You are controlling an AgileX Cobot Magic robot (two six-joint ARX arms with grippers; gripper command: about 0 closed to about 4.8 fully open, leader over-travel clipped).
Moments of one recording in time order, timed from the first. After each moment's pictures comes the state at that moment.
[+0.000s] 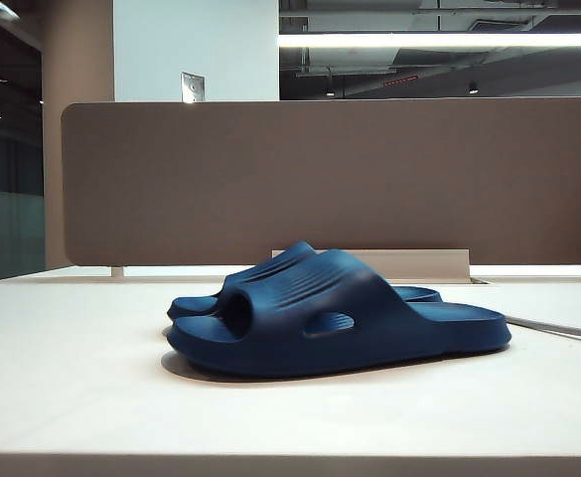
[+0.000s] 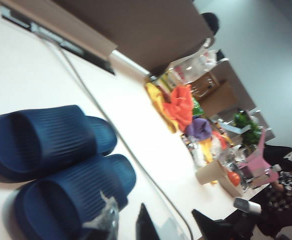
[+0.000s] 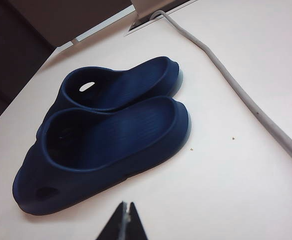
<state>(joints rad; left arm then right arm) -0.01 0.52 0.46 -0.07 0.77 -0.73 0.02 0.08 0.00 -0.14 -0.44 0.47</state>
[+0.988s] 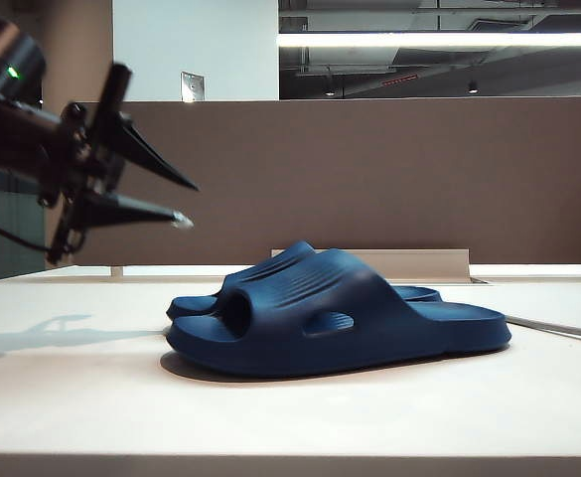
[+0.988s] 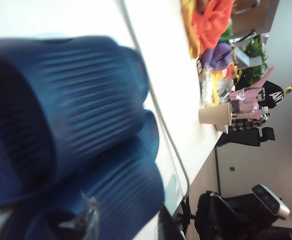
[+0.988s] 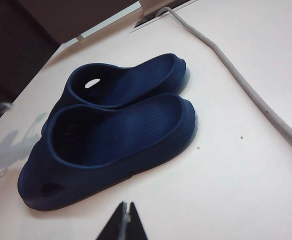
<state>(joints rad) -0.16 1.61 0.86 0.14 0.98 -0.72 0.04 0.08 0.00 -0.14 -0.44 0.47</state>
